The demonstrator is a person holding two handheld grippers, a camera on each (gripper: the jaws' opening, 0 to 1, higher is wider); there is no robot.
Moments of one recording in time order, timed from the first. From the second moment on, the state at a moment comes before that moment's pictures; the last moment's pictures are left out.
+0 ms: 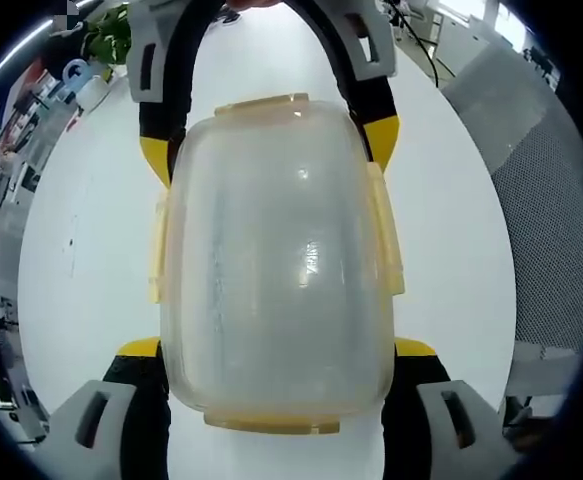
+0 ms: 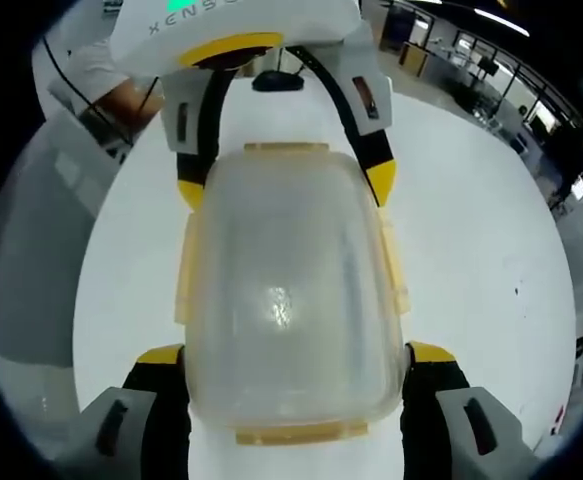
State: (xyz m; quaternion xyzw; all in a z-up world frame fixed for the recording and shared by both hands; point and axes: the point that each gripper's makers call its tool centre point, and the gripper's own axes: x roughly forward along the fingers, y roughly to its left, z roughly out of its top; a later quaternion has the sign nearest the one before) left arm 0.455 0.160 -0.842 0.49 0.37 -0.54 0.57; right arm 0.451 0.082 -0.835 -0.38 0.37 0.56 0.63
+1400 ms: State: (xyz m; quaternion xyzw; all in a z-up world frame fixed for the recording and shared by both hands) left arm 0.449 0.155 -0.835 0.44 0.37 -0.54 0.61; right arm 0.449 0.088 -0.821 -0.33 0.33 0.57 0.68
